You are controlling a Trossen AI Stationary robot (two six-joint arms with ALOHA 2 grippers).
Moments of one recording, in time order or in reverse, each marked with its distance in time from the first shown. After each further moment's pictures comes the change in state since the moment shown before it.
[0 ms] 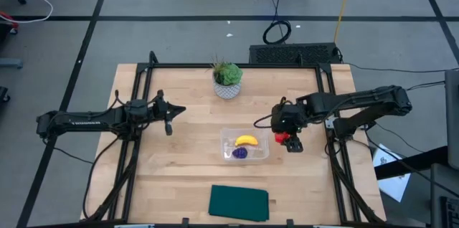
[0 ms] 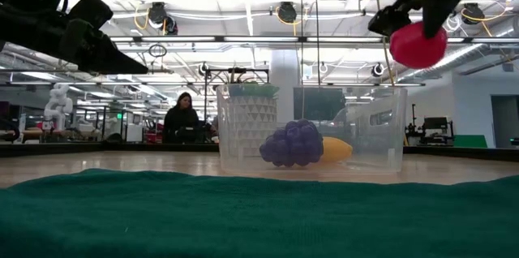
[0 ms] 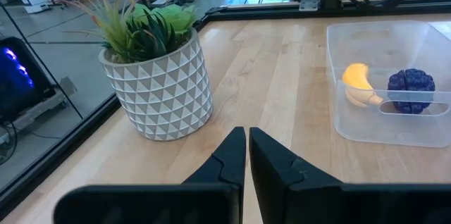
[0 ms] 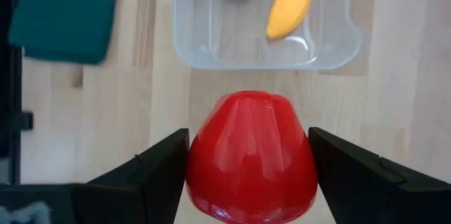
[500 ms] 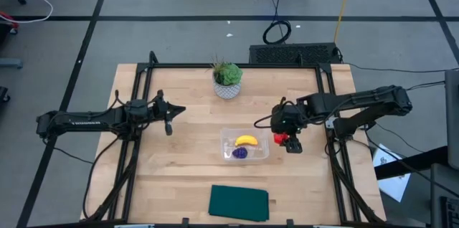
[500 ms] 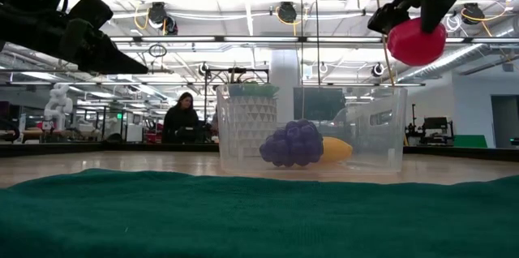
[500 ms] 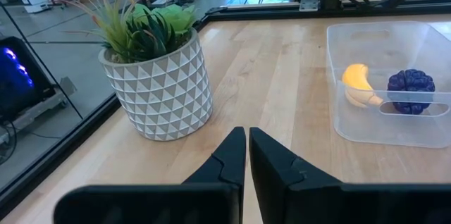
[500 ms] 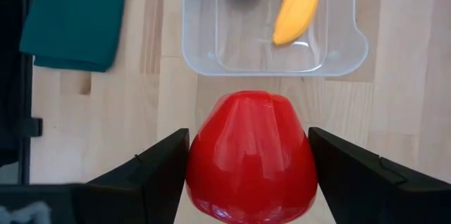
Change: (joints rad) left arm 0.000 0.000 0.000 0.001 0.000 -0.002; right arm 0.009 -0.003 0.000 0.023 -0.010 0.025
